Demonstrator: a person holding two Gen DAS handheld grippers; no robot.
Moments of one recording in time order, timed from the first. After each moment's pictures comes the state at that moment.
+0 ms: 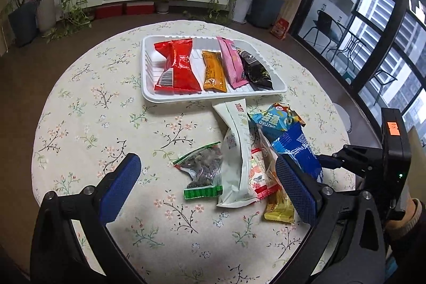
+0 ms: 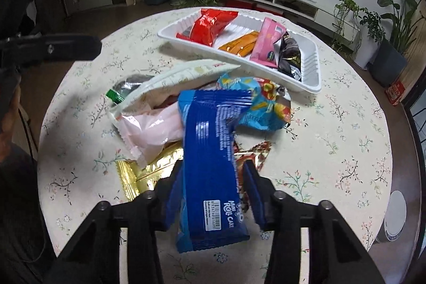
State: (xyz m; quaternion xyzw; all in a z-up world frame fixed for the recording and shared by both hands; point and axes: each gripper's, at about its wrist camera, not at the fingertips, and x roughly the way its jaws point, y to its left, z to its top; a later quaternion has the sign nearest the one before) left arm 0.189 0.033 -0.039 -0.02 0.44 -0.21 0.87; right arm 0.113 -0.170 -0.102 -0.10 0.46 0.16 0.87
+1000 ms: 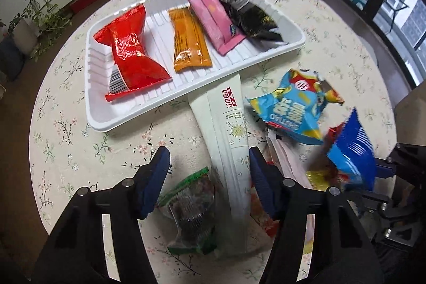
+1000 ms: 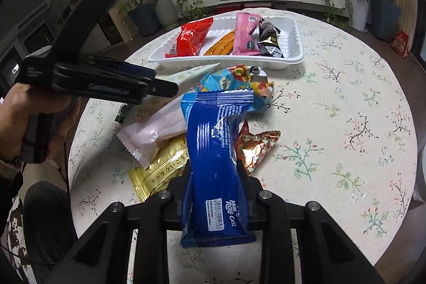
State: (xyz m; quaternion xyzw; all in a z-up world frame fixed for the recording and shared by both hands) left arm 0.273 -0.065 -0.095 0.16 0.55 -0.21 0.79; right arm 0.100 -0.216 -0.103 0.06 0.45 0.17 0.87
